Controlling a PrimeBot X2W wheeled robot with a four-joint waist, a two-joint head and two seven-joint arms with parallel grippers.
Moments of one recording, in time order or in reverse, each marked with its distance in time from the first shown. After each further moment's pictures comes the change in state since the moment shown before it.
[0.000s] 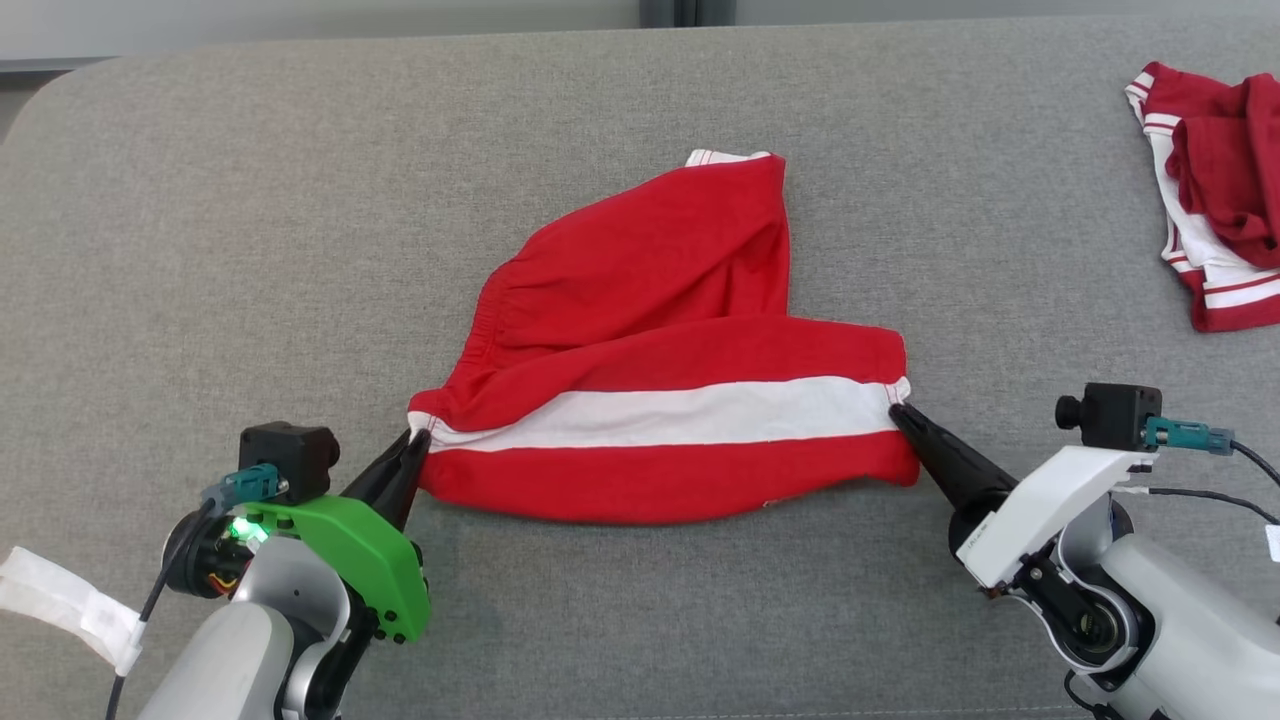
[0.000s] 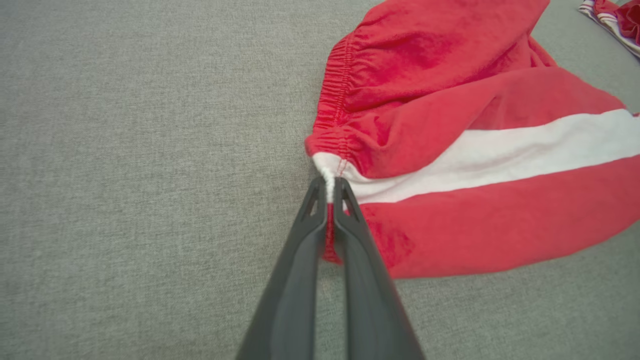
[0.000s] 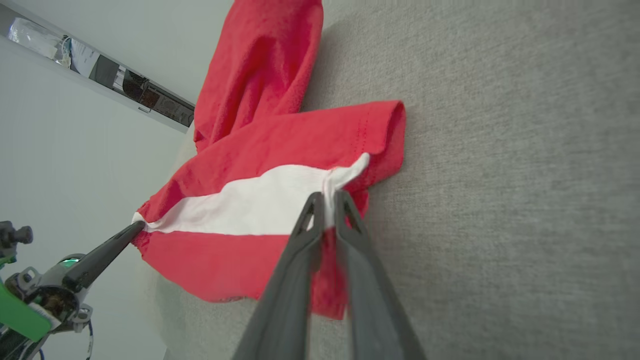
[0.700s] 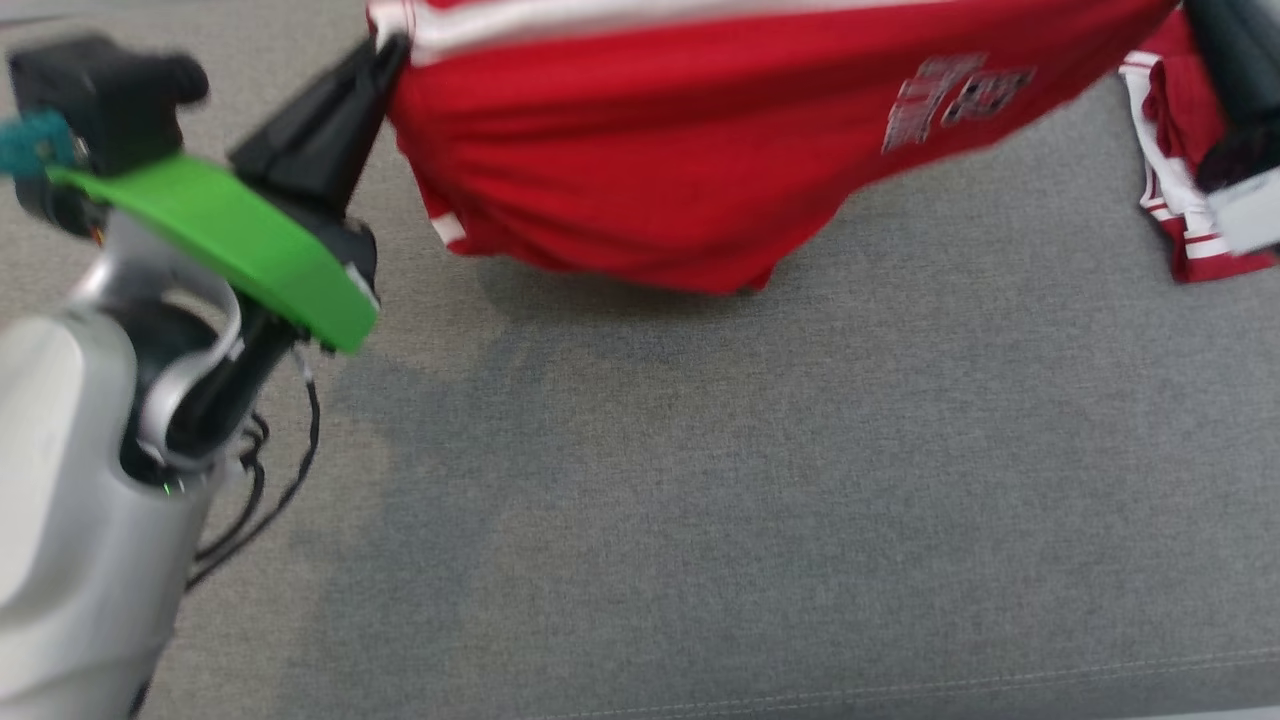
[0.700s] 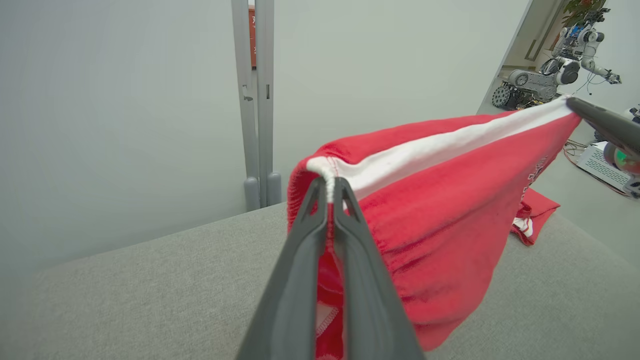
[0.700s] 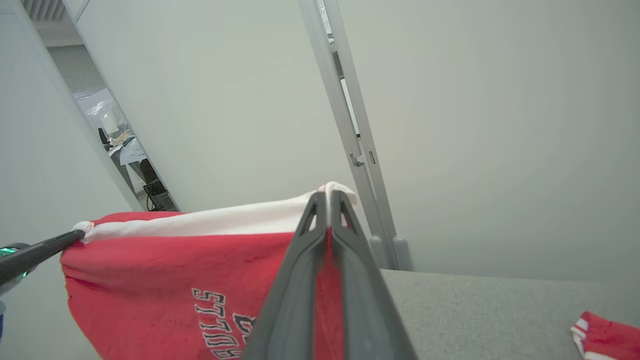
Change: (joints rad) left arm -0.415 0.040 0.078 -0.305 -0.139 -0.062 0.162; right arm -0.396 -0.283 -0.140 -0.192 -0.109 0.000 -0.156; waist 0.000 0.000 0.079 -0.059
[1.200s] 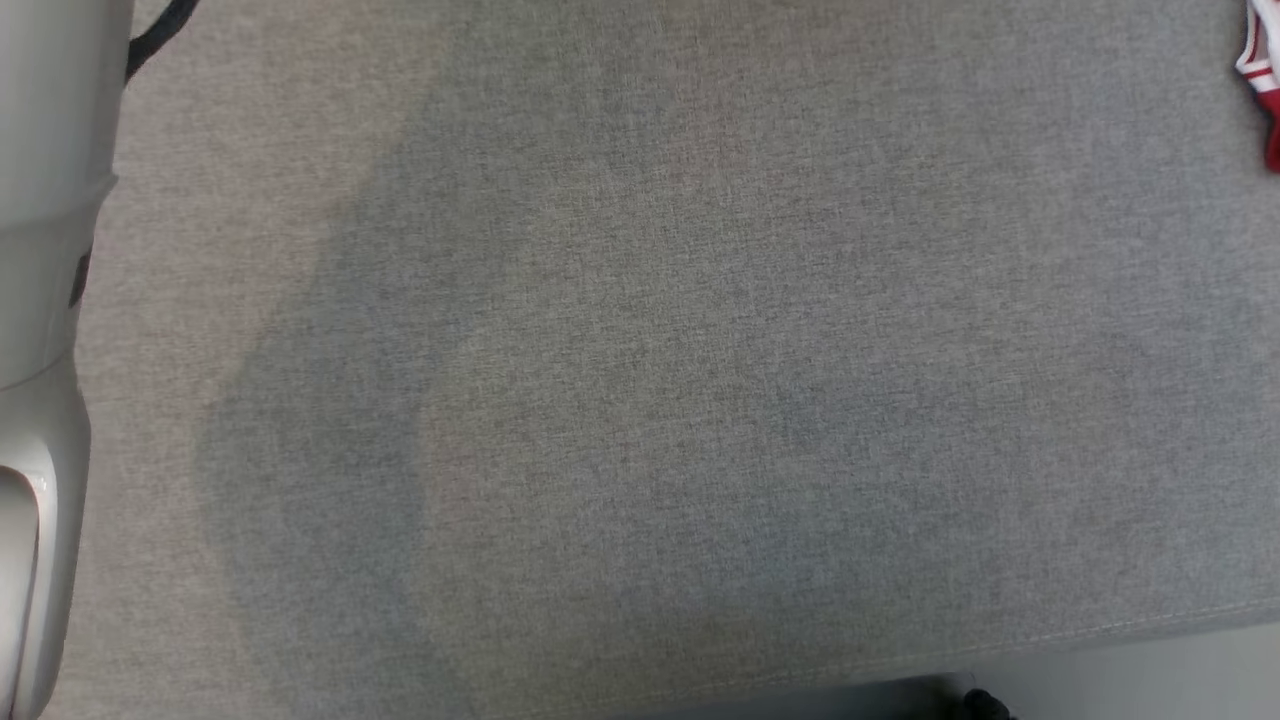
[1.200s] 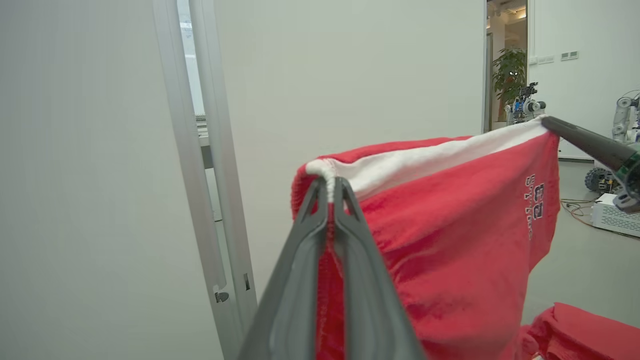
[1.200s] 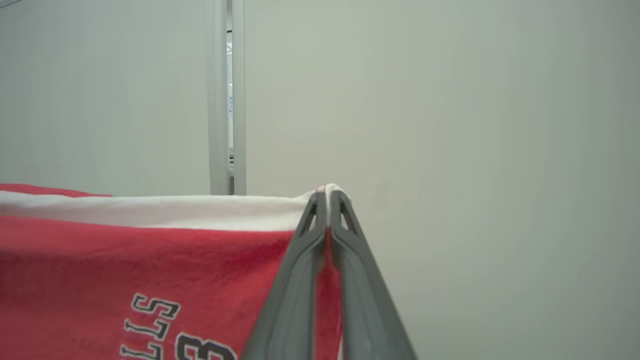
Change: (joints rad) left arm -0.838 -0.156 -0.131 0.360 0.123 -0.034 -0.264; right arm -0.657 0.009 -0.165 0.249 -0.281 0.000 0.000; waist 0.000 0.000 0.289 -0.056
